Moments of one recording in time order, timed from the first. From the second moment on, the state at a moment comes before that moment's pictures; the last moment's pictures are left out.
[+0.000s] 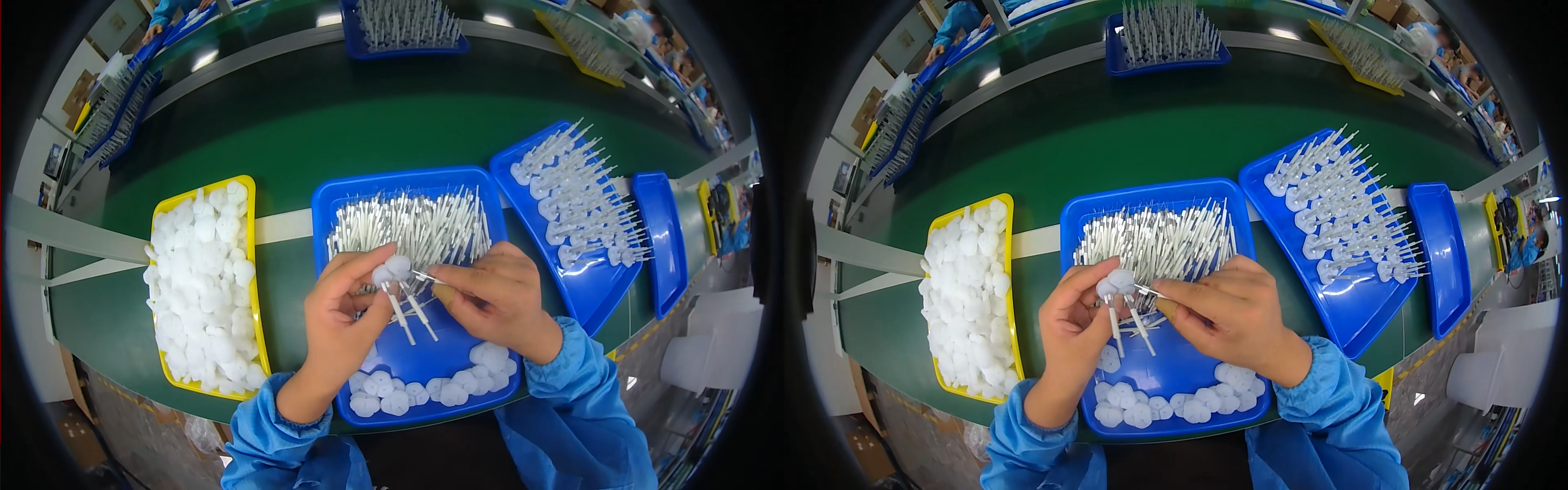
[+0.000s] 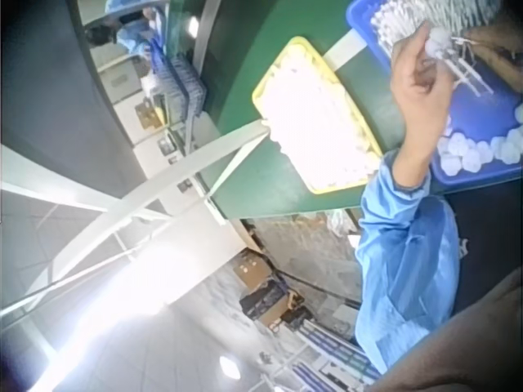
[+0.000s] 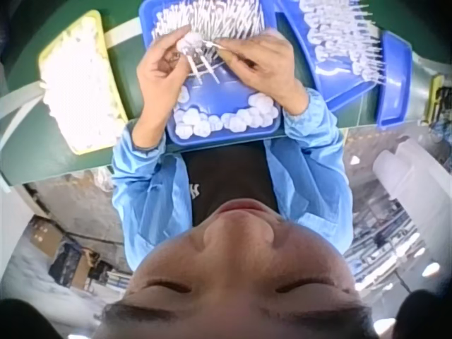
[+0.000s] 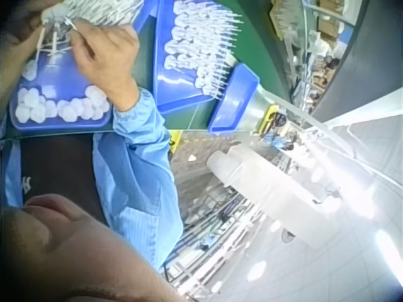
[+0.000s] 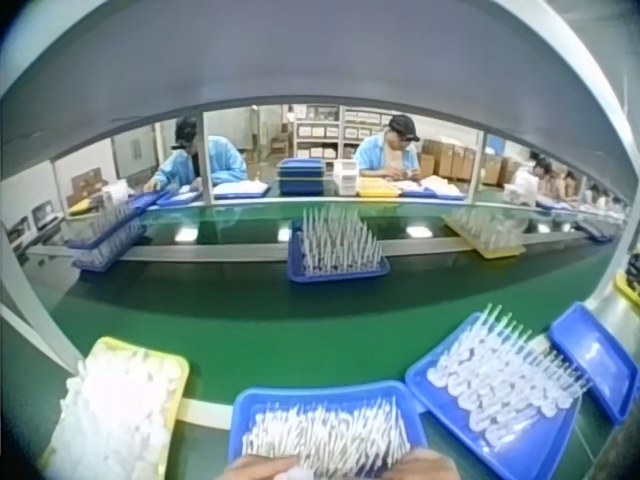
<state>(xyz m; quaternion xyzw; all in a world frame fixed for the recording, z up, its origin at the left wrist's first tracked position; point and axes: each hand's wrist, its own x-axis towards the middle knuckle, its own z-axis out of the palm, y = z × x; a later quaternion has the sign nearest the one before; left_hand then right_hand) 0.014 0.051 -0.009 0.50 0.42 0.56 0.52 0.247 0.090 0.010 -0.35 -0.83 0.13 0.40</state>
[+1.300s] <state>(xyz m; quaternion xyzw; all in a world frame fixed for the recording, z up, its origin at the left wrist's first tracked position) 0.014 0.054 -0.012 0.61 0.49 0.52 0.36 0.249 0.085 0.018 -0.37 -0.84 0.20 0.35</state>
